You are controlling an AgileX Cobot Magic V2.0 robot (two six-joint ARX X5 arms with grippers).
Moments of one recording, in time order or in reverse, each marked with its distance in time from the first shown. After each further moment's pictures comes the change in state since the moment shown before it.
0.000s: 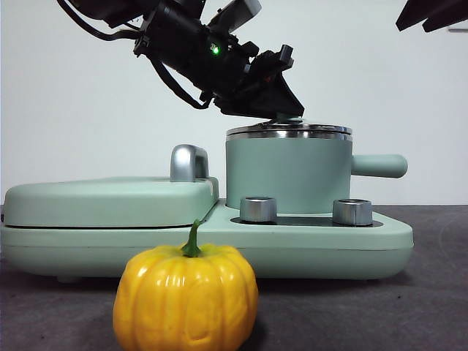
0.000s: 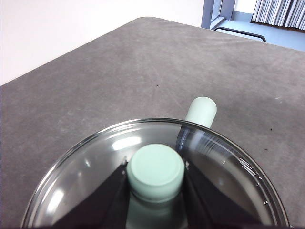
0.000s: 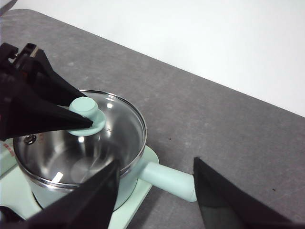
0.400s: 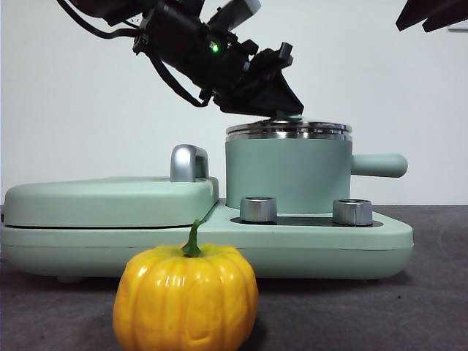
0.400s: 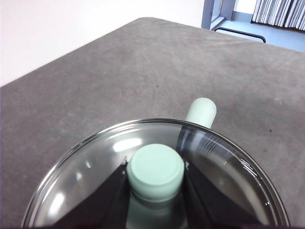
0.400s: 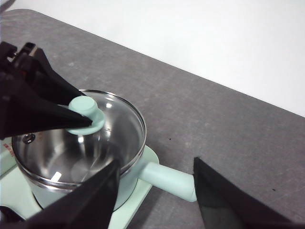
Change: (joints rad) left arm 0.000 -0.011 0.000 -0.002 -0.002 -0.001; right arm 0.000 0.000 0.000 0.000 0.000 0.000
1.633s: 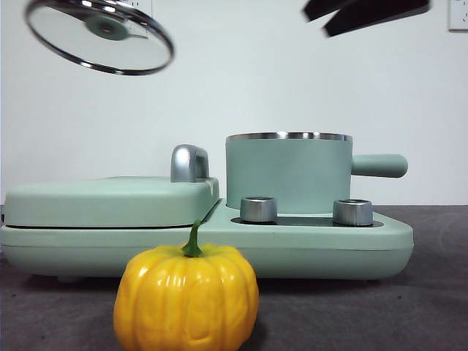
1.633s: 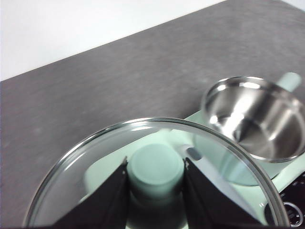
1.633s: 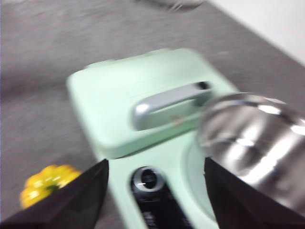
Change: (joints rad) left arm 0.338 -0.591 0.000 -0.774 -0.082 0.000; right arm 0.386 0.053 0.000 -0.125 -0.156 -0.129
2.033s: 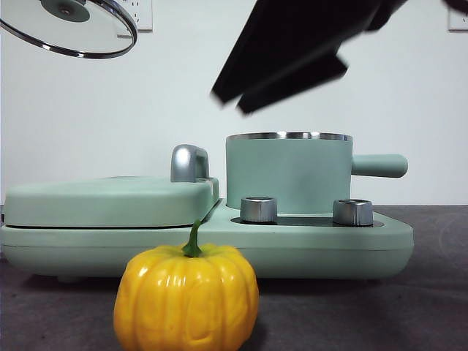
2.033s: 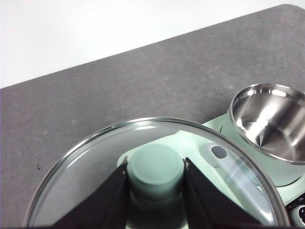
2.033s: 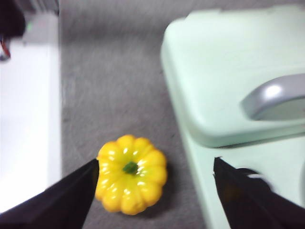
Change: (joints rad) left arm 0.092 -0.079 0.000 -0.050 -0.003 0.000; right arm 0.257 0.237 0.000 -0.003 0.028 -0.042
